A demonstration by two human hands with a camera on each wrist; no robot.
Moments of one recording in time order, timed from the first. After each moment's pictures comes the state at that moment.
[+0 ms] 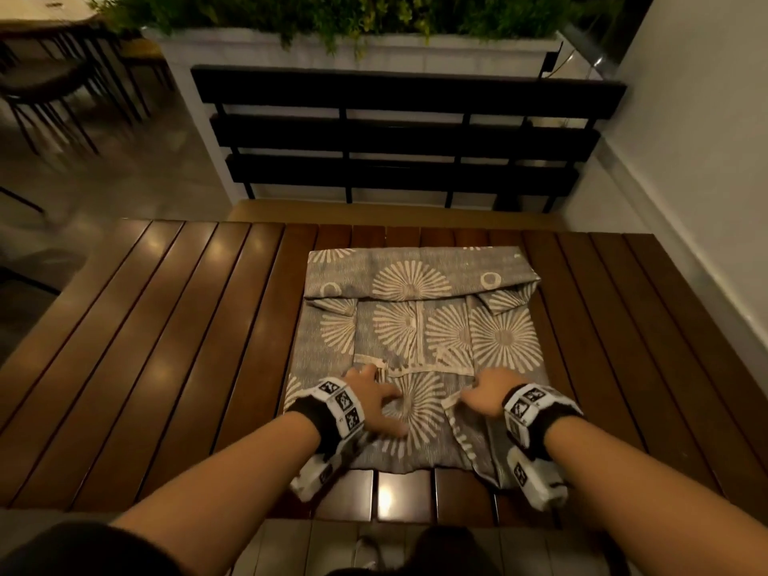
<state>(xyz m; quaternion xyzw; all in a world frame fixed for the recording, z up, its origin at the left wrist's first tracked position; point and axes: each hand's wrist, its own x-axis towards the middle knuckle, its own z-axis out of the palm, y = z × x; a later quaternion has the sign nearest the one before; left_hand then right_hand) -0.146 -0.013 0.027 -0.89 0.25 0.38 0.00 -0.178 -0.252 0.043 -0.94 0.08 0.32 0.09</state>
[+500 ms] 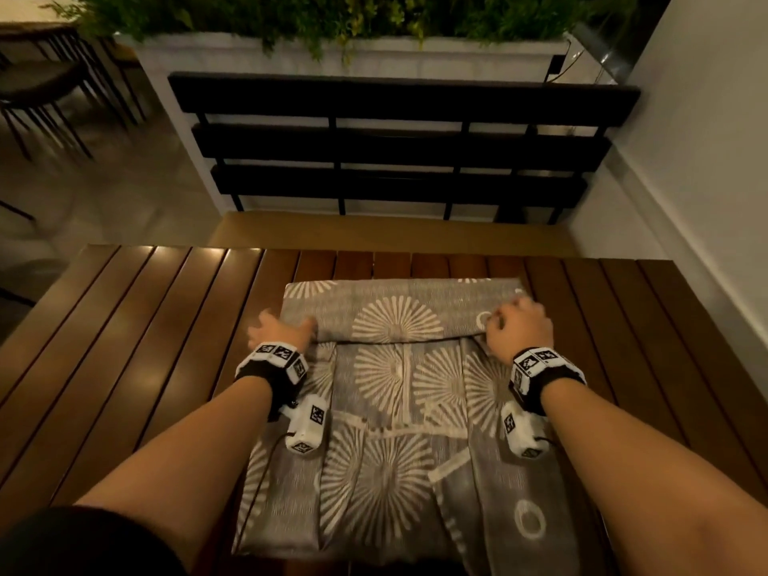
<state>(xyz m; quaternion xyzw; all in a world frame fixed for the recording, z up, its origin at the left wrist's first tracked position) 0.010 0.013 0.043 -0.87 -0.31 0.13 -0.36 -0.038 -0.327 0.052 -0.98 0.15 0.01 0.11</state>
